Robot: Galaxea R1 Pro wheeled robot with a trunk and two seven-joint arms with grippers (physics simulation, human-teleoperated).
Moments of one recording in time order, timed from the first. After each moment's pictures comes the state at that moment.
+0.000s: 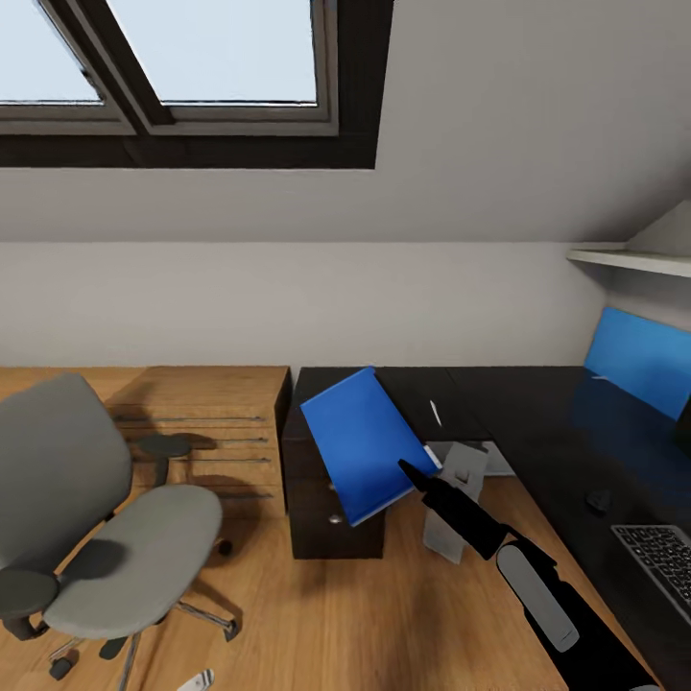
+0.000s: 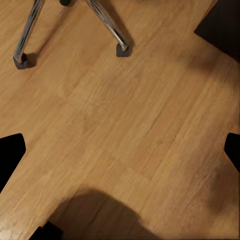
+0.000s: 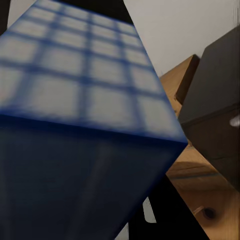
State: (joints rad) left arm -0.08 0.02 -0.19 -0.72 0.68 -0.05 0.37; right arm -0.40 -0.19 0.26 -1.15 -1.00 0.20 0.47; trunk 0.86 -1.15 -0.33
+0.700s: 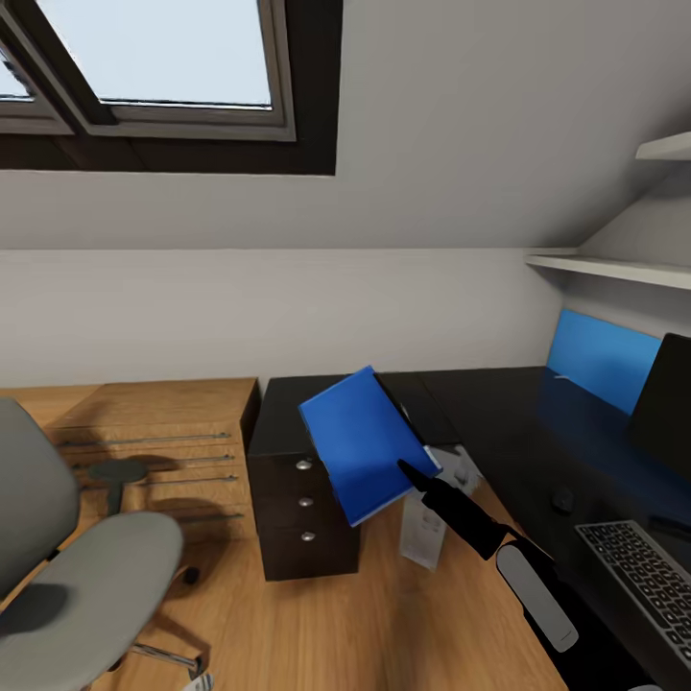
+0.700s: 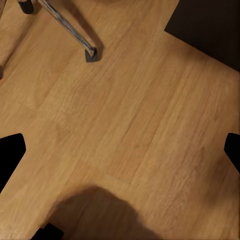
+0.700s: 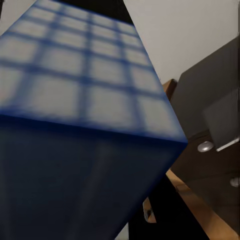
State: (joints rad) left arm -0.08 0.02 -0.19 -0.70 0.68 -0.05 0.37; right arm -0.40 -0.19 0.26 -1.15 -1.00 0.20 0.47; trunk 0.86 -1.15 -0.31
